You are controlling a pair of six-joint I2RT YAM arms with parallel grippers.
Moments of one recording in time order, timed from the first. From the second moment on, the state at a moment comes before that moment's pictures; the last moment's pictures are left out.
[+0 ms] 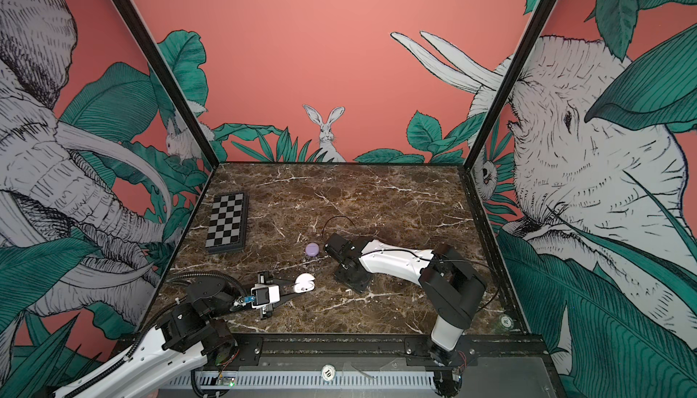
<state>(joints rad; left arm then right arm) -0.92 0.35 0.36 -0.08 0.49 0.45 0.95 1.69 1.06 -0.78 -0.02 1.44</state>
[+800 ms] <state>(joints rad) -0.92 0.35 0.36 -0.09 0.50 0.46 0.96 1.75 1.06 -0.75 -0.02 1.46</state>
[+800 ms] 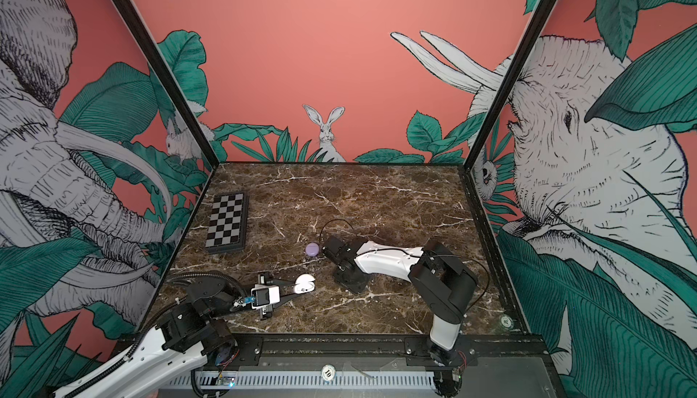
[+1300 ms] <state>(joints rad) -0.92 0.36 0.36 -0.10 0.50 0.47 0.96 1.76 1.09 -0.80 0.03 1.35</state>
